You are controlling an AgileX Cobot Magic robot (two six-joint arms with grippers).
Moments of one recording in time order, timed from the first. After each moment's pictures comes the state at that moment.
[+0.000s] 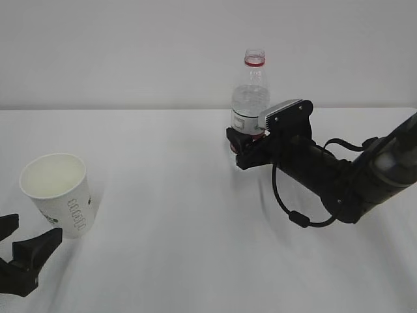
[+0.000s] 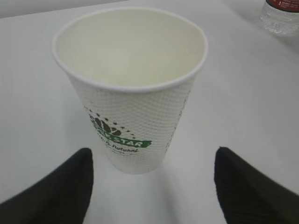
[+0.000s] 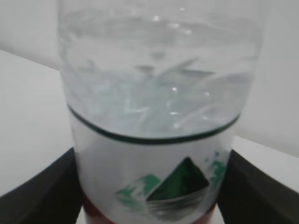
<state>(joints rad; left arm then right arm) -0.31 1.65 -0.01 0.00 -1.15 -0.03 0.29 2.27 -1.00 -0.24 -1.05 0.00</state>
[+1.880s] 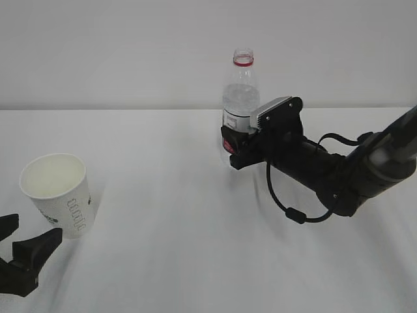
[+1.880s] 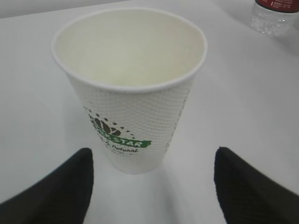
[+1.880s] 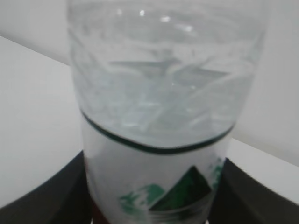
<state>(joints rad) -0.31 1.65 -0.01 0.00 -1.15 -0.03 0.29 2.29 -1.05 -0.33 -1.02 0.01</state>
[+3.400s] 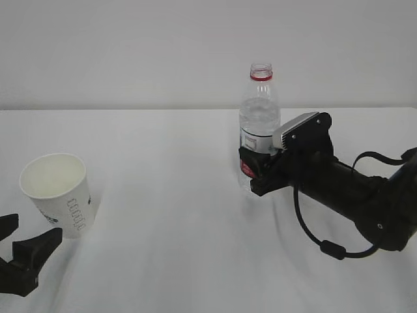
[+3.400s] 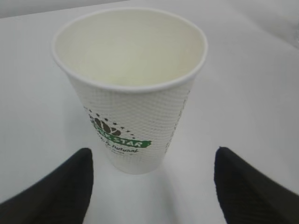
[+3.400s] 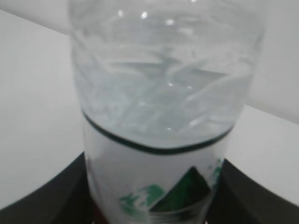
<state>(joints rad) -0.31 1.65 -0.01 0.00 -1.15 -0.03 0.29 2.10 -0.75 -0.30 -1.06 -0.02</state>
